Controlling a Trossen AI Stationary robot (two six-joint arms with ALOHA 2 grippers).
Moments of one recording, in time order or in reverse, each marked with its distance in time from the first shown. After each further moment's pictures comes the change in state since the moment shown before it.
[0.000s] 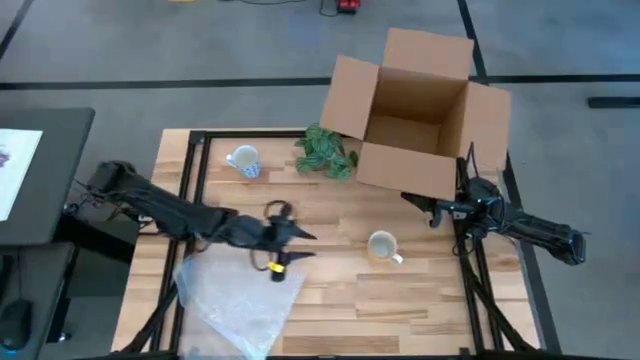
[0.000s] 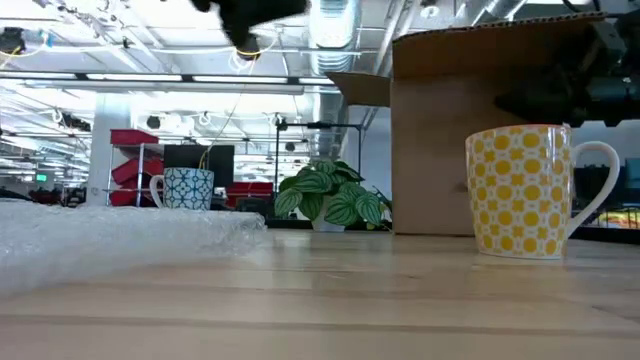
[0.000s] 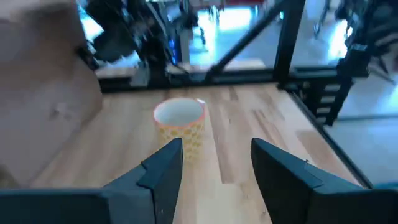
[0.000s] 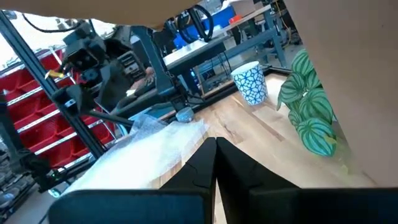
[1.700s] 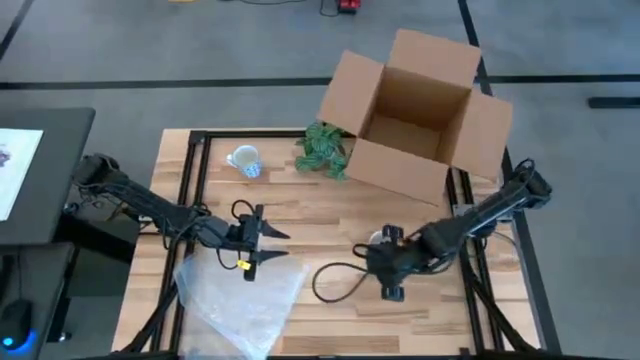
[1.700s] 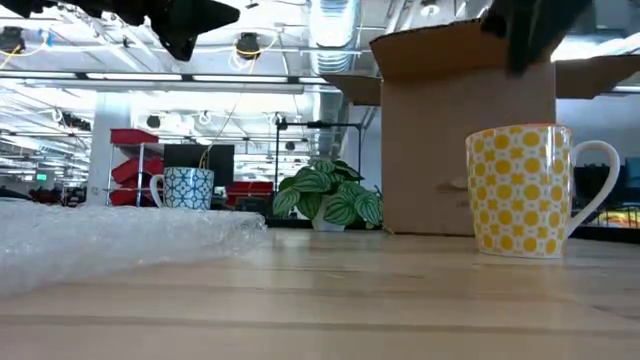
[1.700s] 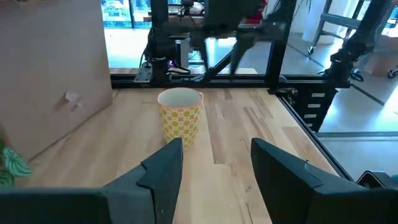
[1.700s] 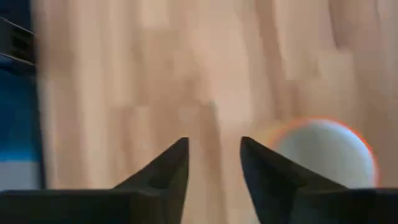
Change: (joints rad) left arm -0.078 -0.189 -0.196 0.028 -0.058 -0.068; right arm 0.849 1.564 1.319 -1.080 0.409 0.131
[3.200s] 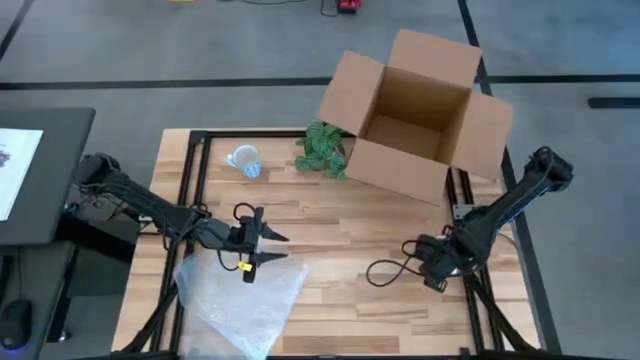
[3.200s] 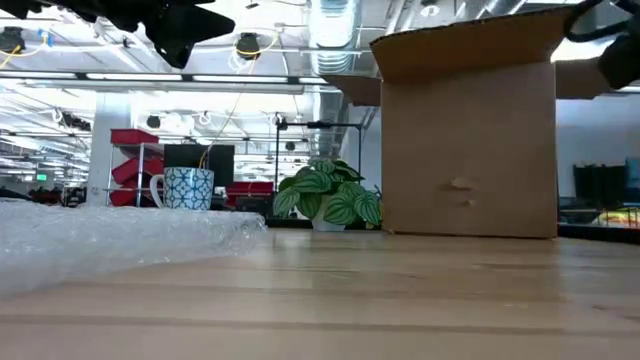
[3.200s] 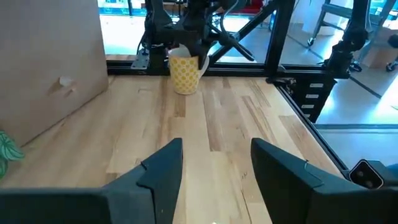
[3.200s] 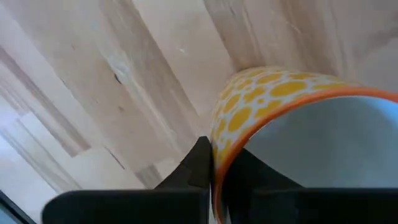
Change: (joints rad) left arm -0.013 0.000 0.000 -0.043 0.000 -0.034; right arm 0.215 -0.373 -0.528 -0.060 -0.193 0.590
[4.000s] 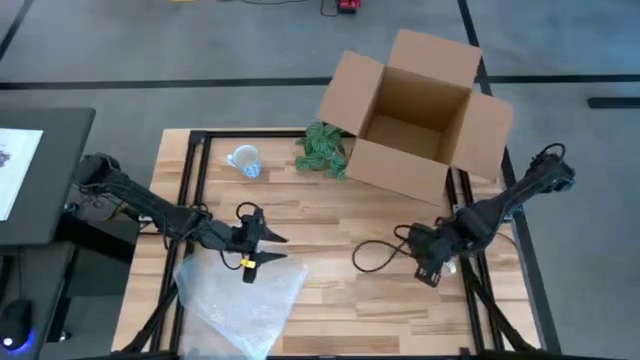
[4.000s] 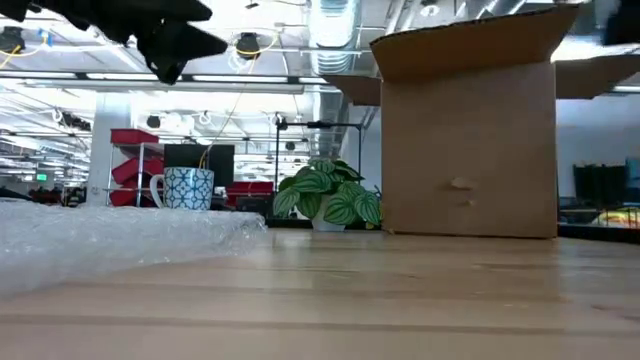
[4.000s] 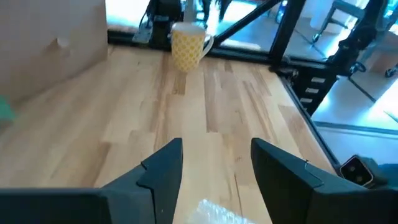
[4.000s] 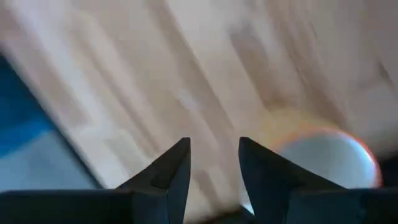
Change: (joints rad) left arm 0.000 0.000 0.000 -0.116 0.001 -0.167; right arm -0.170 0.029 0.355 0.010 0.028 -0.194
